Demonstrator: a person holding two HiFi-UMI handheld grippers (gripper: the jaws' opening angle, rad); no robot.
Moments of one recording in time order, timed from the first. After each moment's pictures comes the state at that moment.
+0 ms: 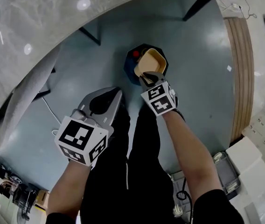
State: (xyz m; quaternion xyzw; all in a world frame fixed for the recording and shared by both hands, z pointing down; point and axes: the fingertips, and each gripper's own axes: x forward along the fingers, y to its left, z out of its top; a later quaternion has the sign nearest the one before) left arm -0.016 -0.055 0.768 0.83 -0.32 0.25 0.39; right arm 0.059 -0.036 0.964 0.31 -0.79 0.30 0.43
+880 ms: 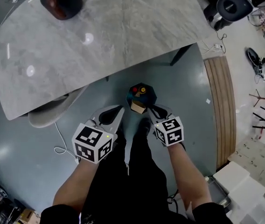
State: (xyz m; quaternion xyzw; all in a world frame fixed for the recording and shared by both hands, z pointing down) left arm -0.045 -0.078 0.608 0.84 -0.35 0.18 0.36; right arm 0.073 -0.057 0.729 0.38 -0.80 0.31 0.34
